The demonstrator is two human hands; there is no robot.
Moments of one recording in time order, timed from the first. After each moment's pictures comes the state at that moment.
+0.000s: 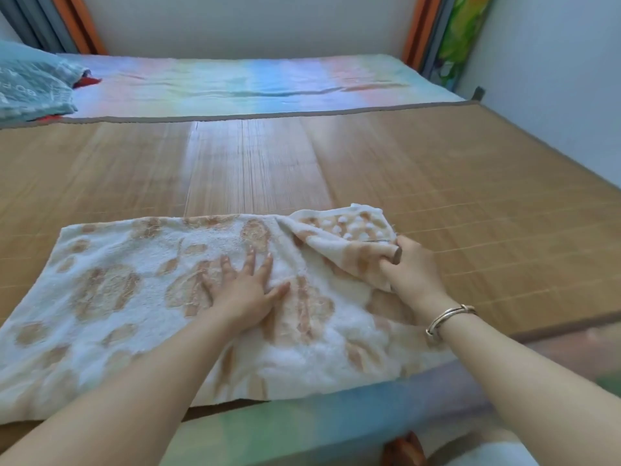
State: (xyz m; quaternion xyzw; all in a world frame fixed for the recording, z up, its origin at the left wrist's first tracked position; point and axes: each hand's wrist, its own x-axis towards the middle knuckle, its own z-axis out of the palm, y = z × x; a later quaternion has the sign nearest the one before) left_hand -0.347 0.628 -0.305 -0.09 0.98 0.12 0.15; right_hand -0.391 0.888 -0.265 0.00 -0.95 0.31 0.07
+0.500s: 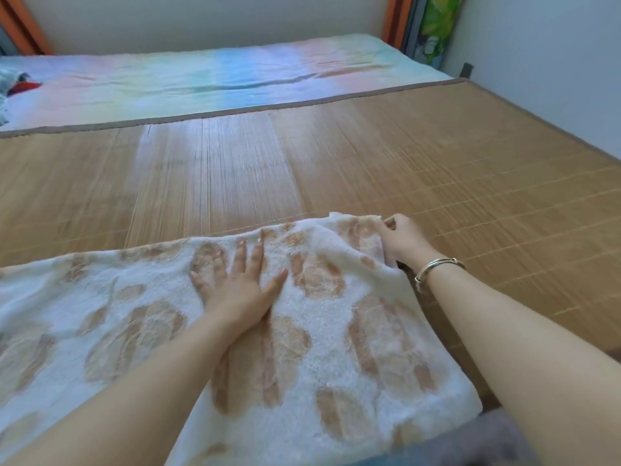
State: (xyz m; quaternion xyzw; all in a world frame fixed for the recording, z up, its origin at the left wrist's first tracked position) left_hand -0.443 0.668 -0.329 -0.11 0.98 0.10 0.11; right_hand -0.533 0.922 -0.295 -0.10 -0.91 0.39 -0.05
